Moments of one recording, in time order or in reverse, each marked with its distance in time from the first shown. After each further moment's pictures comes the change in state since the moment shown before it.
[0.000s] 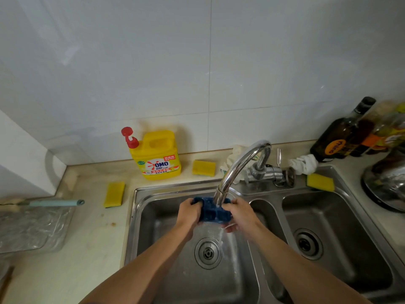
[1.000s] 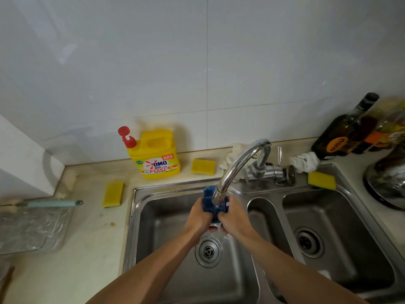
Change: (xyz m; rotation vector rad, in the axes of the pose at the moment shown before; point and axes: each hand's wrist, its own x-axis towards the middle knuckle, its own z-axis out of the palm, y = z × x) left_hand -0.019 -0.002 0.017 0.085 -0.218 0.044; right_hand -0.002 0.009 0.021 -0.228 0.096 -0.312
